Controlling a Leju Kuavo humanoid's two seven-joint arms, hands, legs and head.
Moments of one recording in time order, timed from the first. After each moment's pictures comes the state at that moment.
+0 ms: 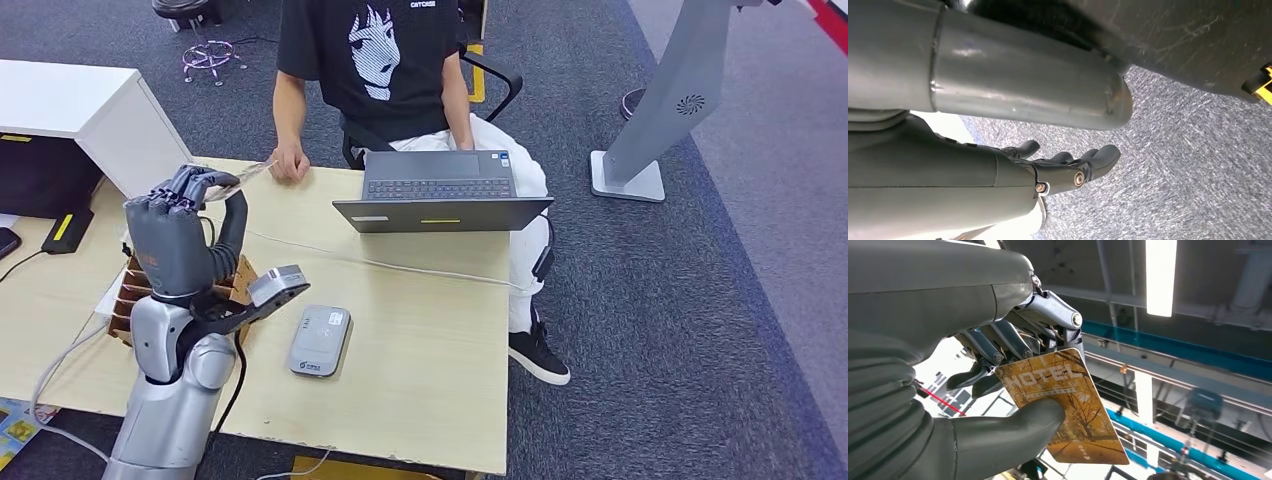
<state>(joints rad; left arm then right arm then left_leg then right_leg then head) -0.31 0.01 -0.16 -1.59 -1.10 0.70 -0.24 -0.12 0.10 1.52 -0.14 -0.60 -0.49 0.11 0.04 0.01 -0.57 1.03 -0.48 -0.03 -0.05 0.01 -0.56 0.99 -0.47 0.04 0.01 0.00</state>
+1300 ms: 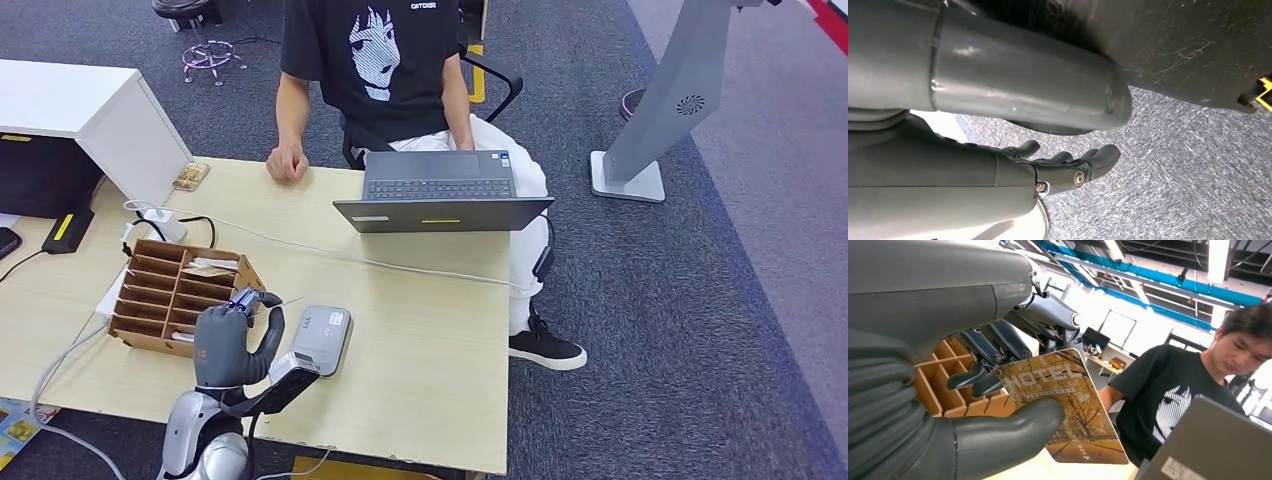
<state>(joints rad) 0.00 0.04 -0.20 -1.46 -0.91 0.61 -0.24 -0.11 0.12 1.52 -0.14 -0.64 -0.50 0.10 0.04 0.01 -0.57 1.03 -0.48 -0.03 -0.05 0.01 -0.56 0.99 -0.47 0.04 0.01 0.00</state>
